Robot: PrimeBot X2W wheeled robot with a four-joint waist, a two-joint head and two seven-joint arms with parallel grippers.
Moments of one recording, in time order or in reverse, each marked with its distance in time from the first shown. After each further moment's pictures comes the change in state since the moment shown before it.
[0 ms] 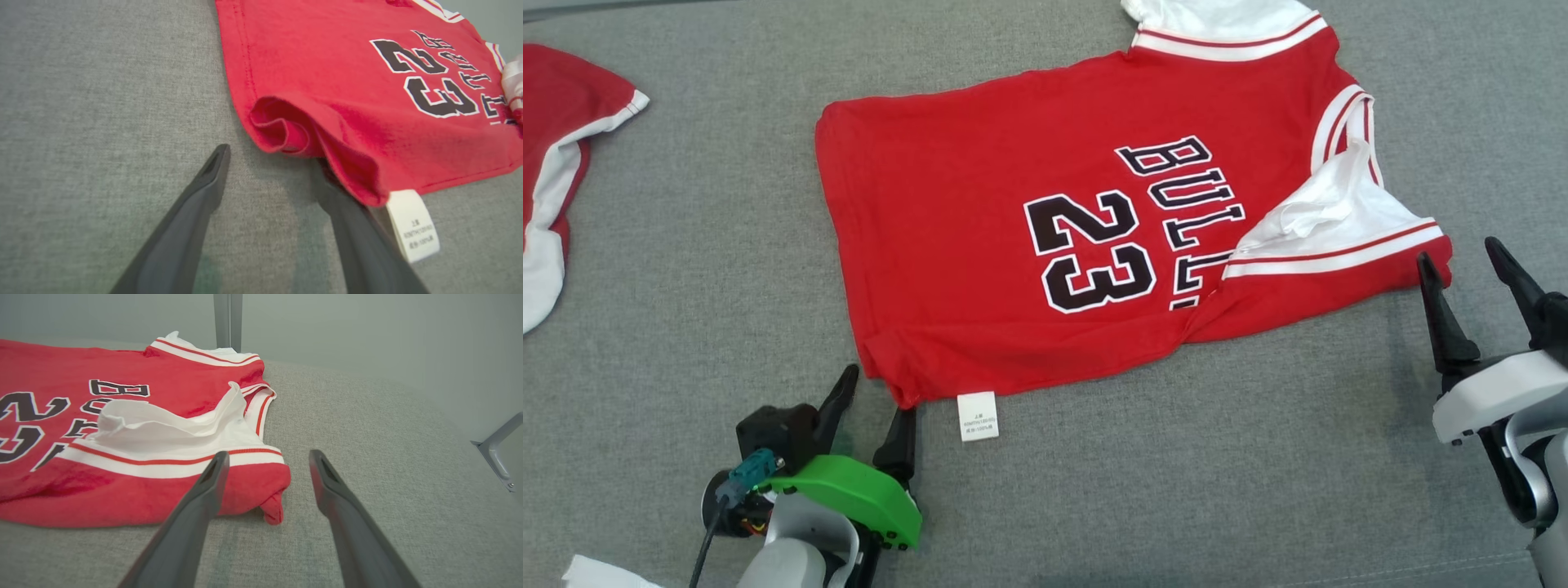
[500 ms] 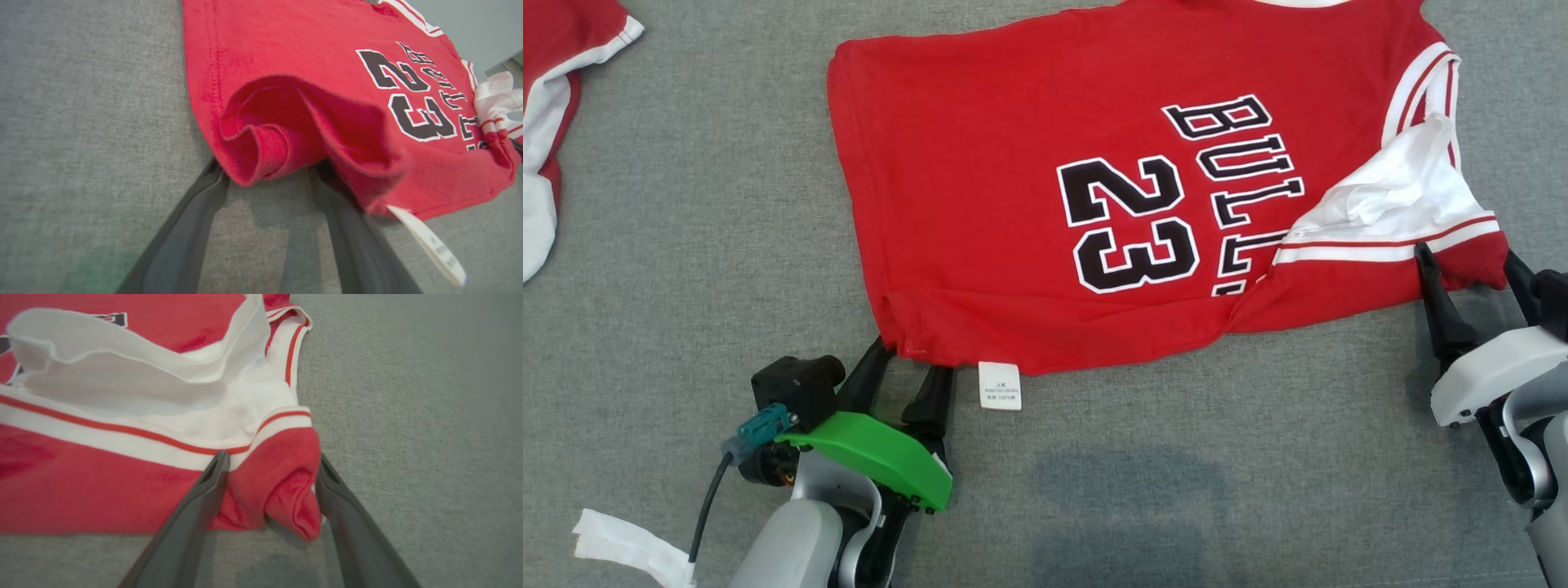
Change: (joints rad) left arm -0.066 -0.037 -0.034 -0.068 -0.063 -0.052 0.066; right arm -0.048 -0.014 0.030 0.038 0.037 0.000 0.094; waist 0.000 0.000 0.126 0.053
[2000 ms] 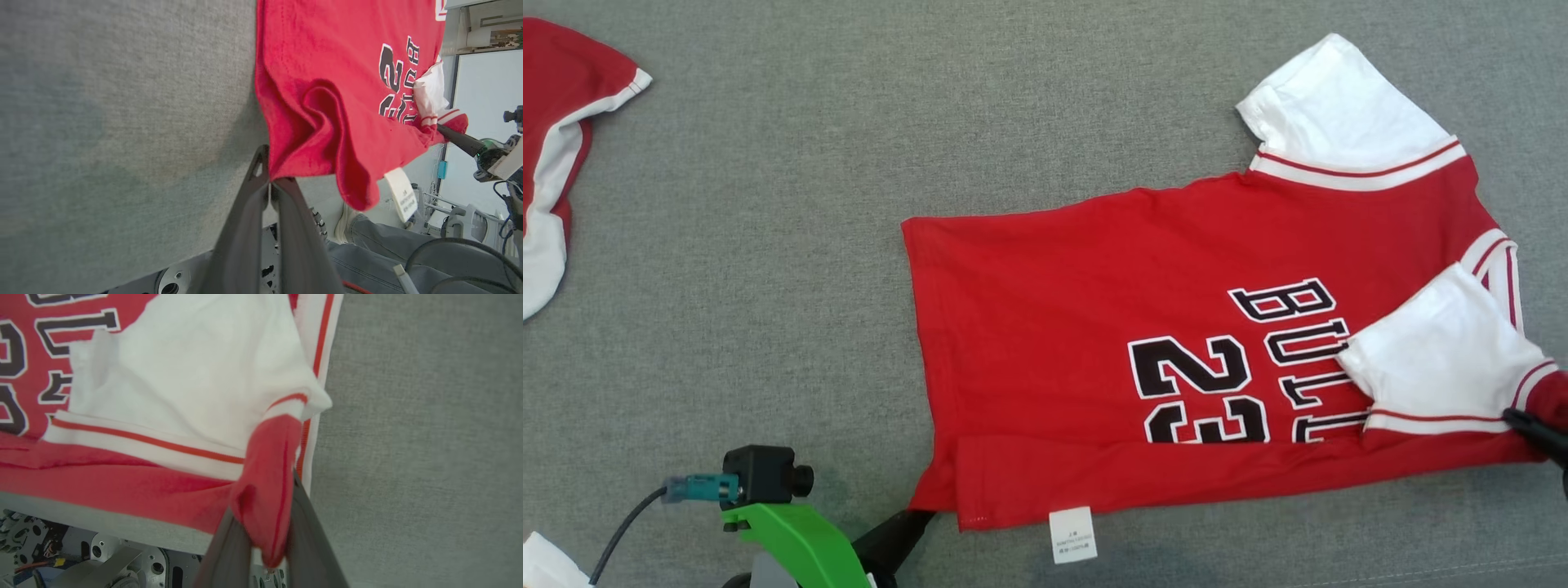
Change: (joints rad) left arm 0.312 0.199 0.089 -0.434 -0.513 0.124 0.642; right arm 0.325 -0.362 -0.111 -0.375 0.529 0.002 0.802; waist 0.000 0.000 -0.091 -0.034
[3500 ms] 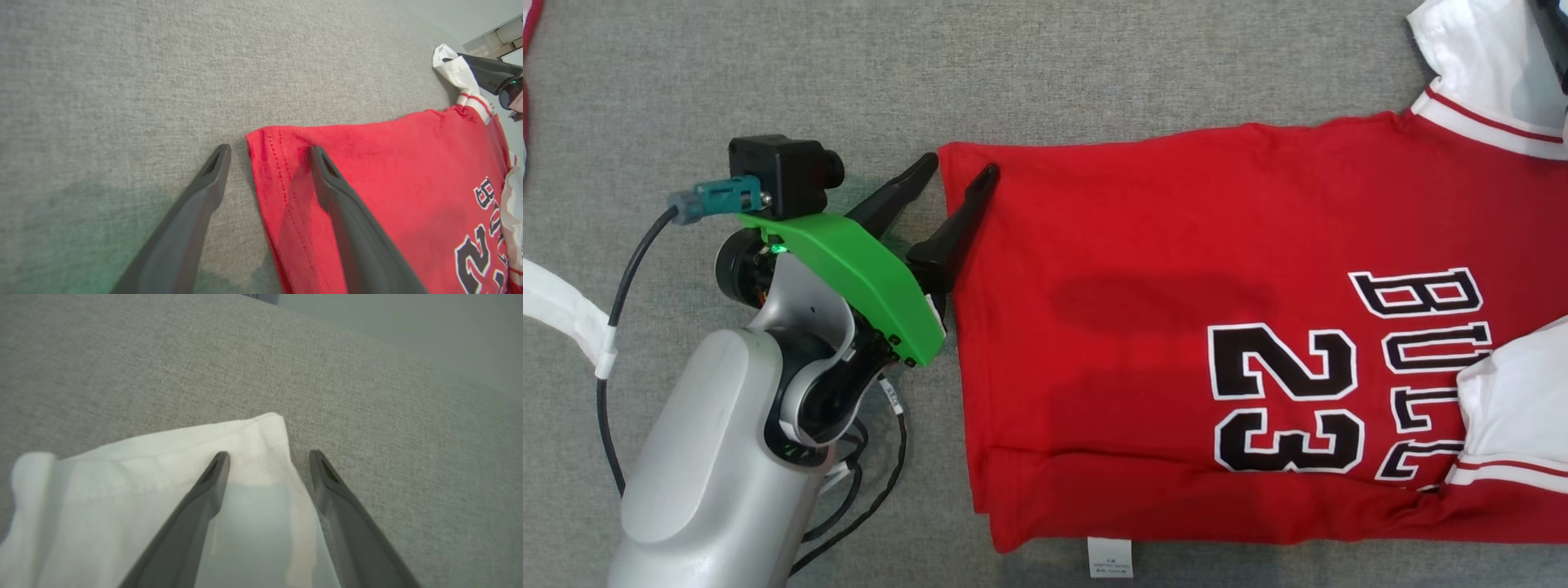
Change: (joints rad) left arm -0.647 -0.125 -0.105 0.285 0.310 -0.100 -0.199; right arm -0.879 0.116 0.229 0.355 -0.409 -0.001 -0.230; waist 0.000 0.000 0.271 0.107
